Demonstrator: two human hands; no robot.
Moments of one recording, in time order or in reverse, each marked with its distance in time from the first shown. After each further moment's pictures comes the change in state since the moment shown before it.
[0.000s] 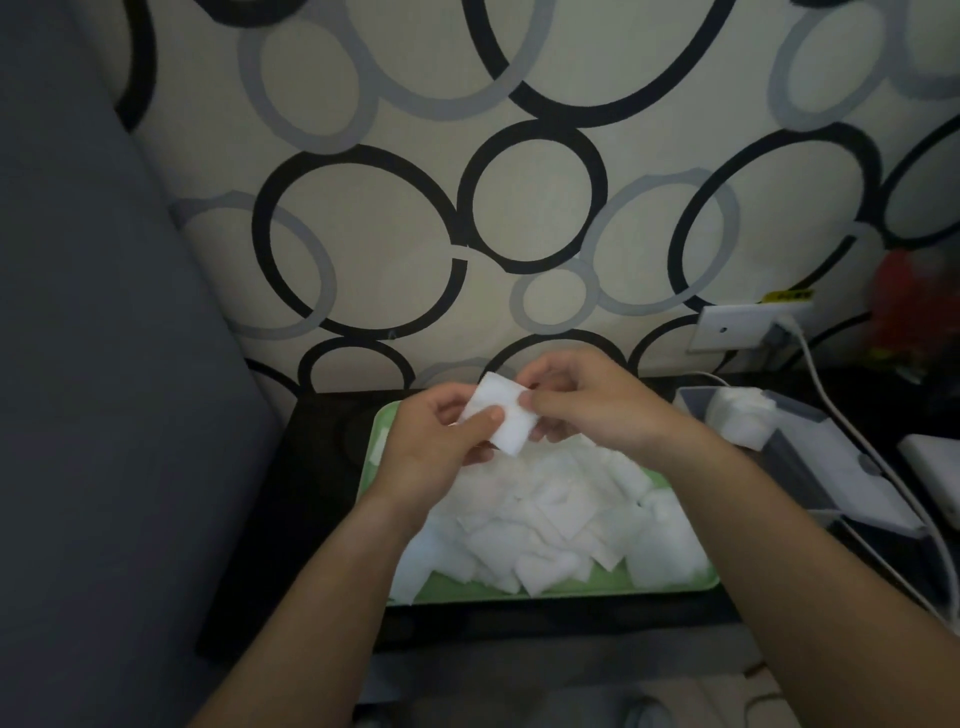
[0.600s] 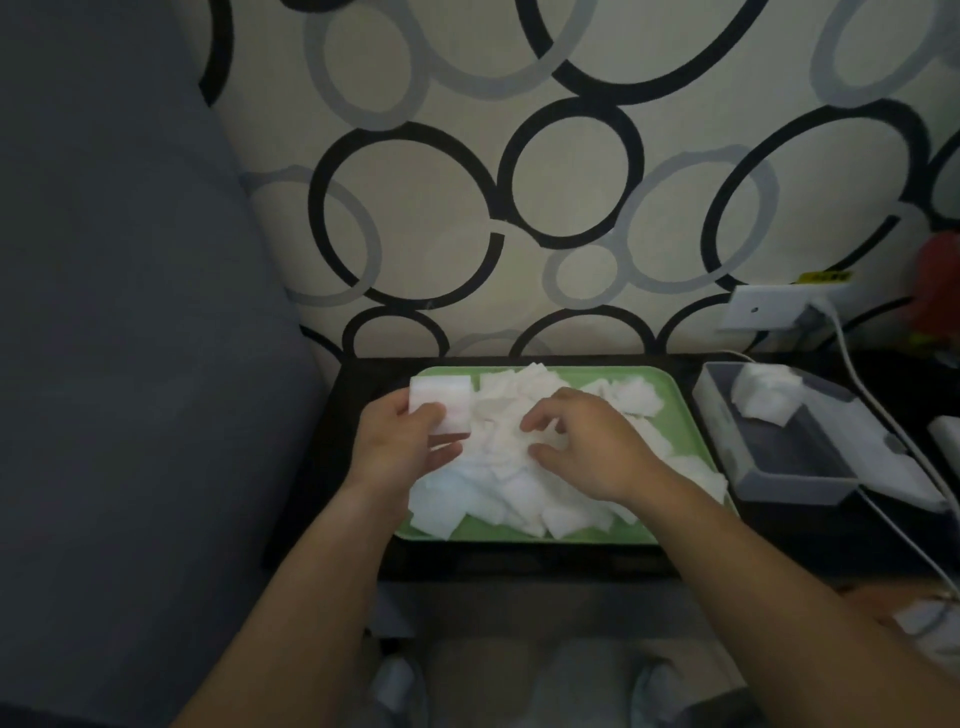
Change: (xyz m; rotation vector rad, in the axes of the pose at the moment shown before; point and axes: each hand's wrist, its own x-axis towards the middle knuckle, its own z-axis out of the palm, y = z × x) left_hand -0.041 -0.013 -0.047 -0.115 0.294 -0.215; right_hand -0.021 0.050 0.055 -0.637 0.080 -0.161
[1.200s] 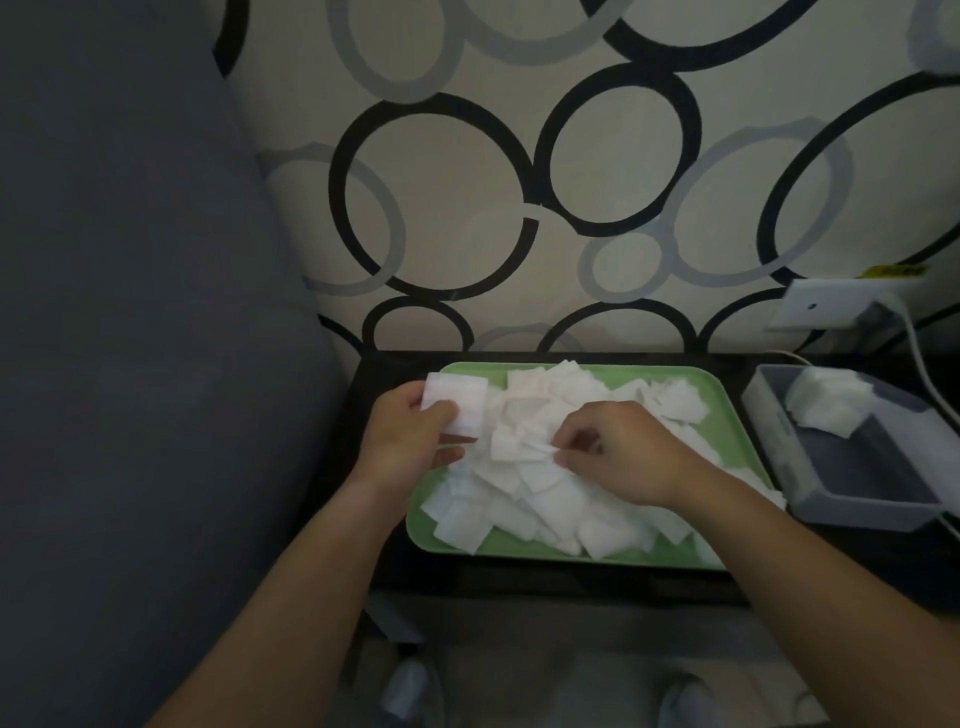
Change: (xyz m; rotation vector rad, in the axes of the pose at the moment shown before) left_hand 0.036 -0.005 -0.017 0.169 -0.040 0.038; right_hand 0.023 0.012 0.008 0.080 -0.108 -0.021
